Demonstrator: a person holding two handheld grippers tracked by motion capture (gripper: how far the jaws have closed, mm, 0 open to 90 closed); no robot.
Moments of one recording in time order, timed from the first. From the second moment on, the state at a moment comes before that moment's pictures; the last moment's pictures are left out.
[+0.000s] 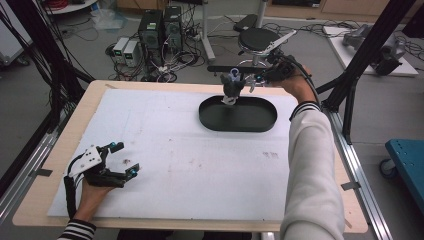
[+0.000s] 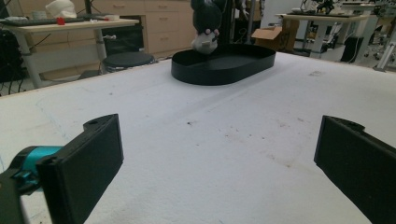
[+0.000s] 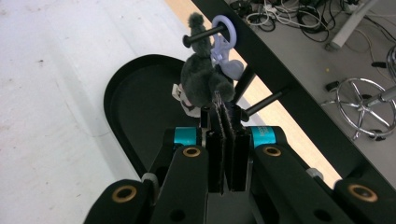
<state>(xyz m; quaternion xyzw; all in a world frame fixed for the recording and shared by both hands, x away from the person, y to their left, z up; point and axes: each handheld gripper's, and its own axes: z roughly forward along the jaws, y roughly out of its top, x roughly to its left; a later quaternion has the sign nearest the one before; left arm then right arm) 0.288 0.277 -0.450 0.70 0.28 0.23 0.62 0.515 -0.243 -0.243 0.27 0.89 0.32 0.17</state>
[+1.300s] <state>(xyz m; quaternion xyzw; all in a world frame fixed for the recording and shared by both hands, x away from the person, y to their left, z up) 0.288 0.276 -0.450 0.70 0.27 0.23 0.62 0.535 -0.247 -0.257 0.30 0.88 0.31 0.21</state>
